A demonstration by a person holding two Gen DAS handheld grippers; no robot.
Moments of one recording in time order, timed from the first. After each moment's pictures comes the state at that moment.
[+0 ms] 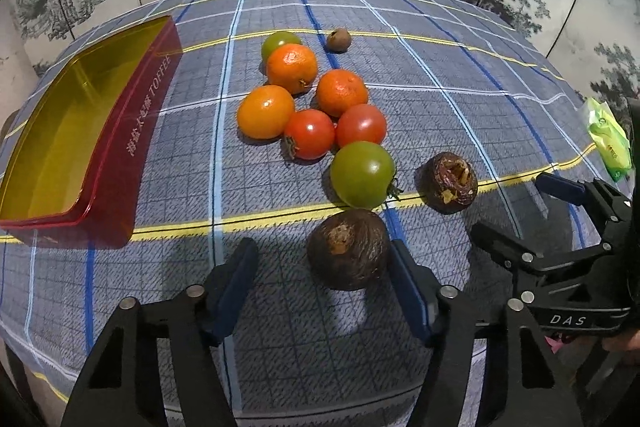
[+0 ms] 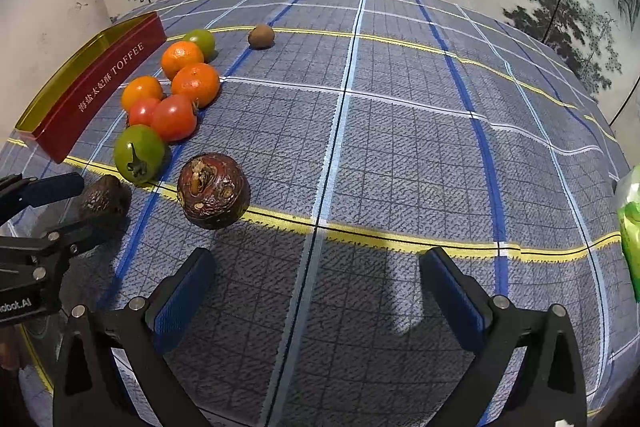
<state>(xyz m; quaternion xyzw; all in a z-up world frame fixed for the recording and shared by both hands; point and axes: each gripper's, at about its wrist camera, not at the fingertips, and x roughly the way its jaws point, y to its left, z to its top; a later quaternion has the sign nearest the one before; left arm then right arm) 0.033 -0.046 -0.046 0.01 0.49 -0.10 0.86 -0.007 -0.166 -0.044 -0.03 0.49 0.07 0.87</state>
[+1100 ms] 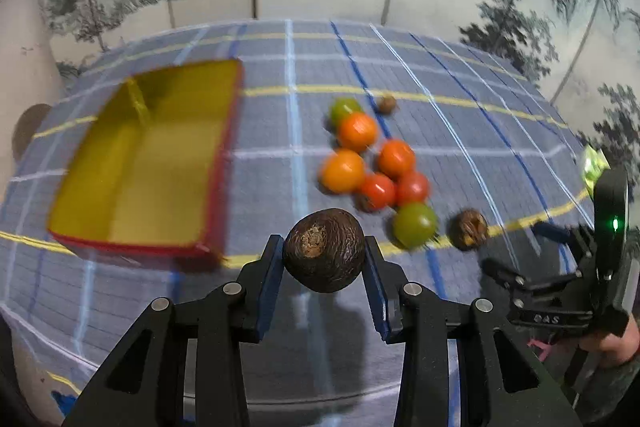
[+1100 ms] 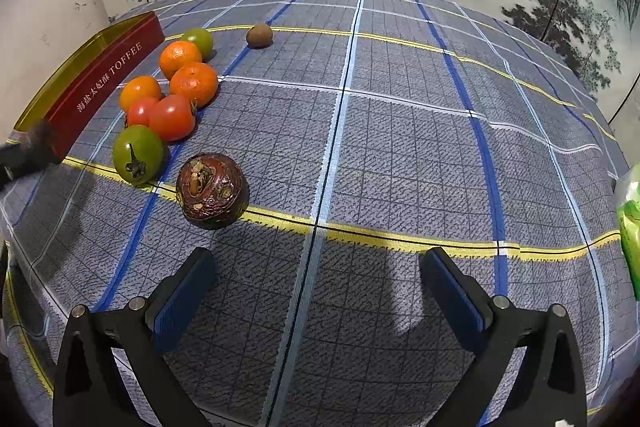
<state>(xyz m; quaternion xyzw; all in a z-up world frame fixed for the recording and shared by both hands) 0.025 0.021 0.009 -0.02 0.44 -0.07 0.90 -0.006 -0.166 -0.044 -0.03 0.50 0.07 0.87</state>
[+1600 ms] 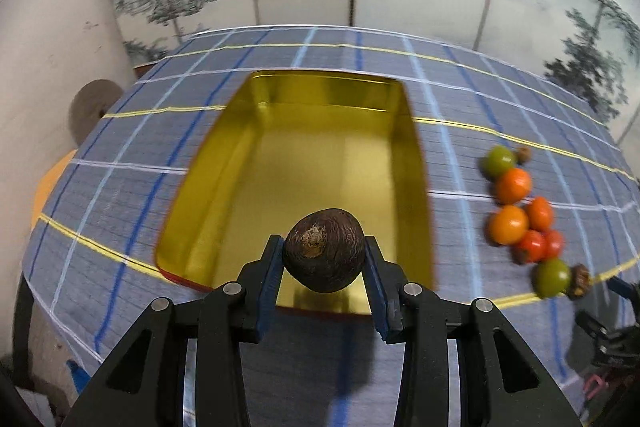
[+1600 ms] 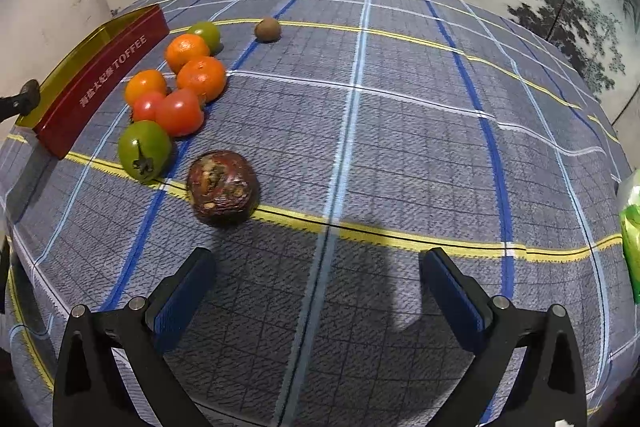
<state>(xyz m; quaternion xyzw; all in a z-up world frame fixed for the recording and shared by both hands) 0.060 0.132 0.000 -0.03 0.44 0.06 0.90 -0.003 -0.156 -0.043 -0.04 0.51 0.08 0.86</state>
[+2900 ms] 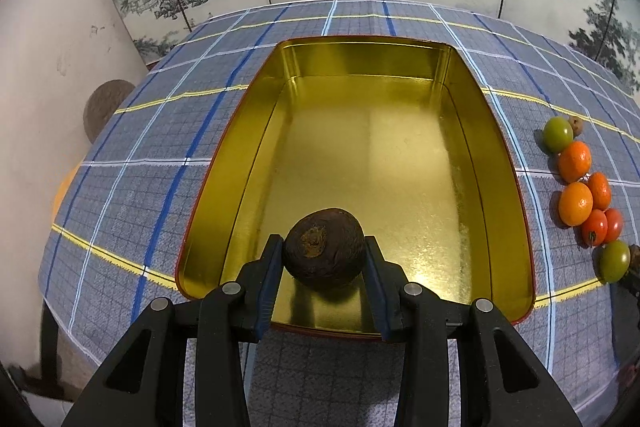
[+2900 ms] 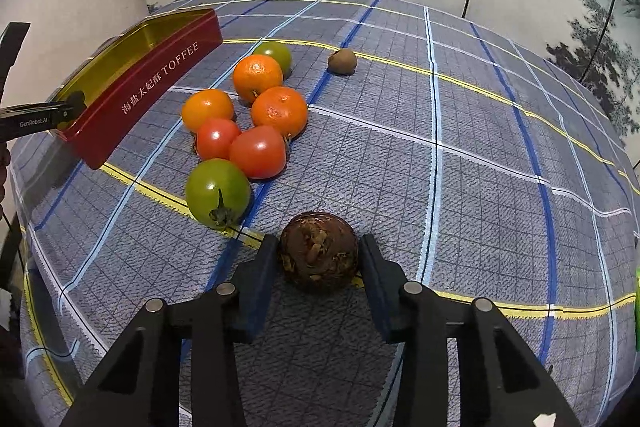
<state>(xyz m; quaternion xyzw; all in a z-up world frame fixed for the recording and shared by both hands) 0.077 0.153 -0.029 0.02 0.47 0.09 0.88 0.010 -0.111 -0.033 -0.06 0.48 0.13 0.87</state>
